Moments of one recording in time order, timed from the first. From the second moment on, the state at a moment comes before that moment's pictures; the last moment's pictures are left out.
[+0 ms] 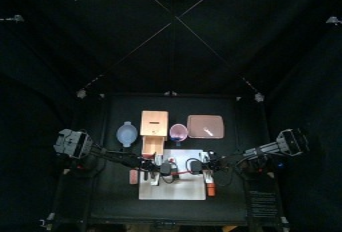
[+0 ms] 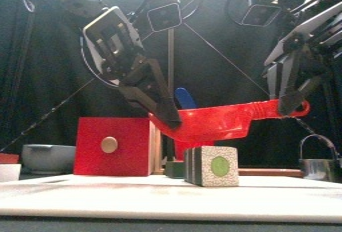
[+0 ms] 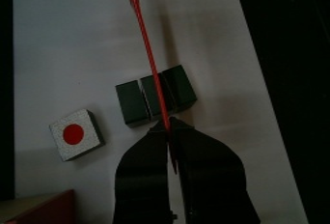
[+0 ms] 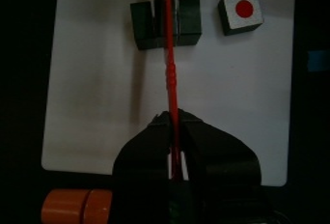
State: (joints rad) left arm -0.21 0.13 0.58 -0.17 0.06 0.14; right arm 0.18 -0.28 0.87 -0.25 0.31 0.30
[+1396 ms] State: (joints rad) left arm -0.19 0.12 0.57 -0.15 0.10 0.13; right arm 0.16 -0.22 0.87 -0.29 0.29 0.30
